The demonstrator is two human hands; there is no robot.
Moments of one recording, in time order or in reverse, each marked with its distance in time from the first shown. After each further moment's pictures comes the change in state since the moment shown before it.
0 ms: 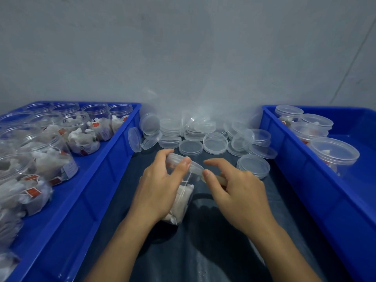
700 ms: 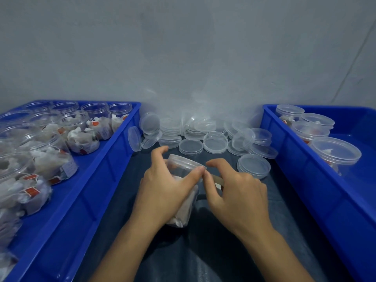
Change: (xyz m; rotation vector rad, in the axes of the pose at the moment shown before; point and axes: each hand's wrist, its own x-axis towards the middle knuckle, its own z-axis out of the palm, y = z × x) left_hand -0.006 0.005 0.007 0.060 0.033 -0.007; right_hand -0.008 -0.007 0.009 -0.153 0.164 -0.012
